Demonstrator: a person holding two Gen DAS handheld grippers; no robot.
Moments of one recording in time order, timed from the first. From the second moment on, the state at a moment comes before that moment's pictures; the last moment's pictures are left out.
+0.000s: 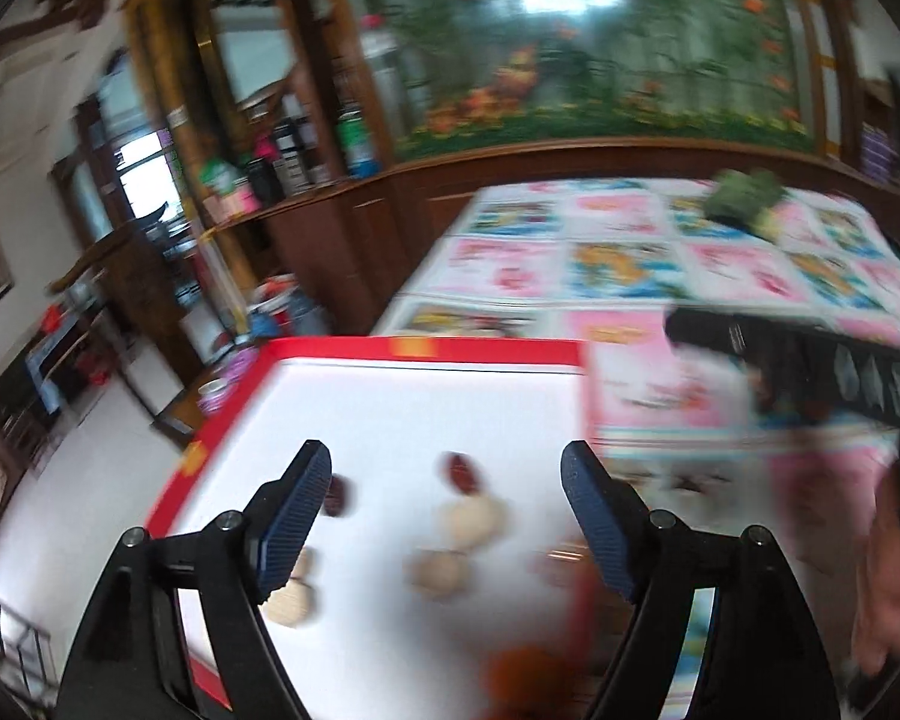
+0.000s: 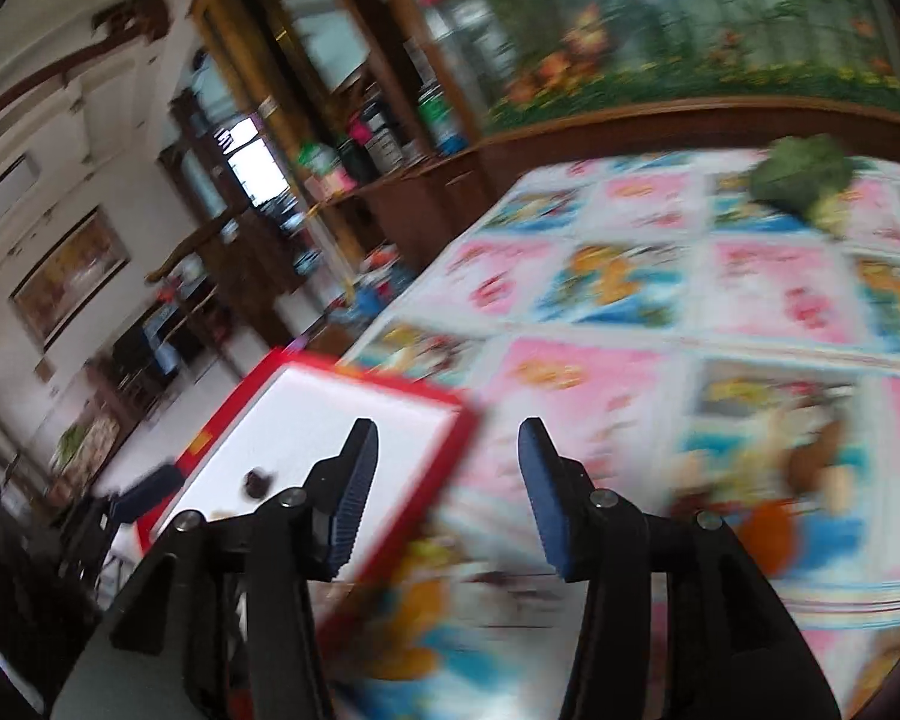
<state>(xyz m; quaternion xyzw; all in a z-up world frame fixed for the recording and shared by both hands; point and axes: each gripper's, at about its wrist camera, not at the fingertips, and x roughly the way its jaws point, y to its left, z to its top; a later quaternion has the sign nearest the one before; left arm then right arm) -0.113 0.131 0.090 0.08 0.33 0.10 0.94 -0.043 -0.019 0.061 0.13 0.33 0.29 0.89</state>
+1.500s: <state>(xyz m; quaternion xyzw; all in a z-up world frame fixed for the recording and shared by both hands) -0.353 -0.035 0.505 0.04 -0.01 -0.20 0.98 -0.342 -0.270 0.440 0.11 0.09 0.07 0.99</state>
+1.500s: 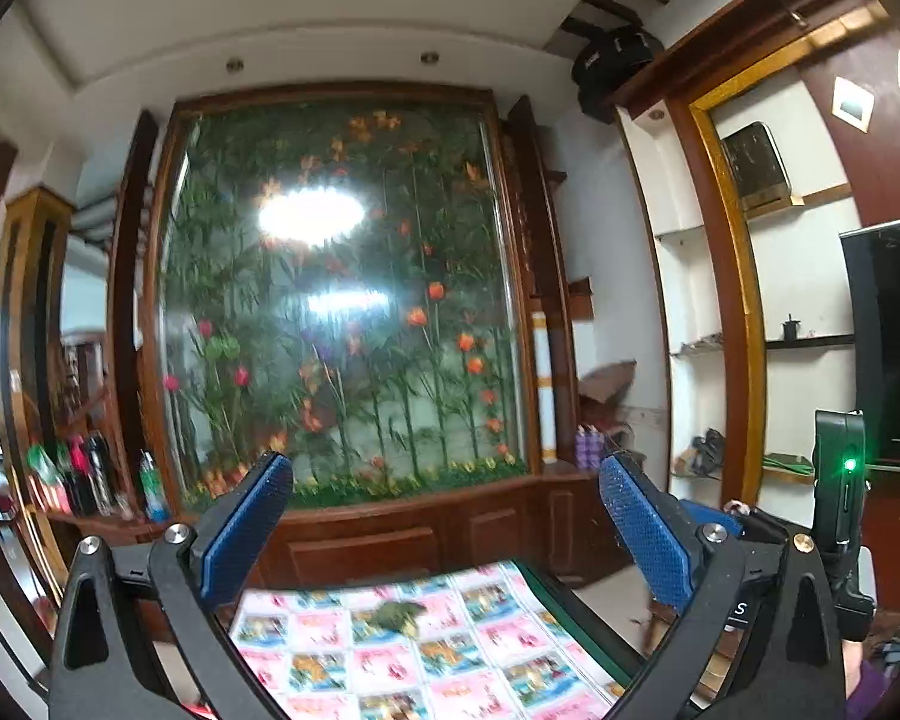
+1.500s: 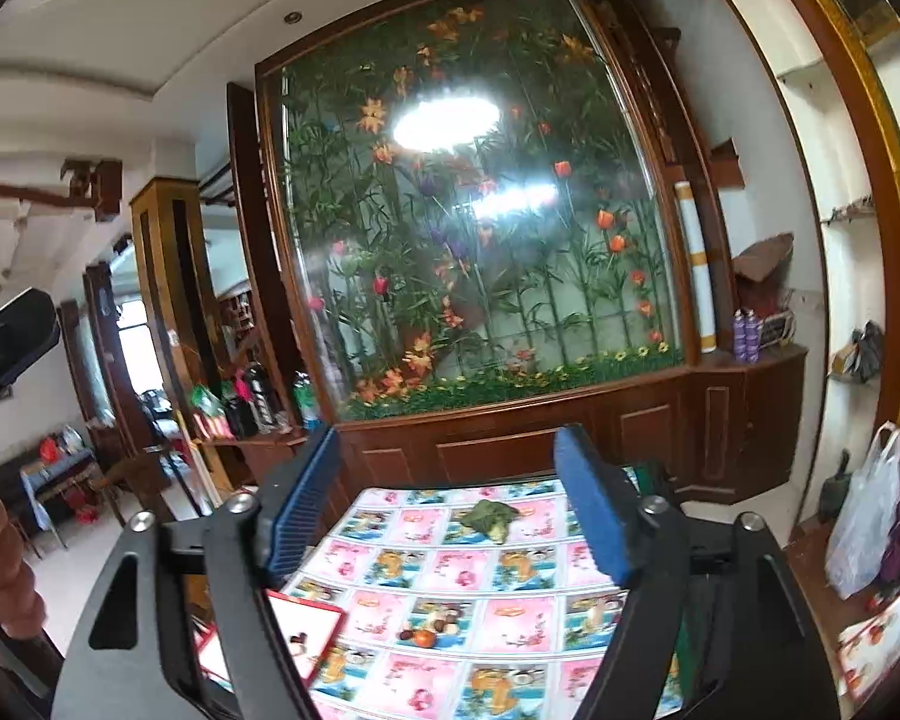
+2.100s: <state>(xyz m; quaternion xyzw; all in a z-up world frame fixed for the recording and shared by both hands) -0.120 0.063 0.097 0.10 0.36 -0.06 0.93 -0.110 -0.196 0.104 0.03 0.37 0.16 0.91</state>
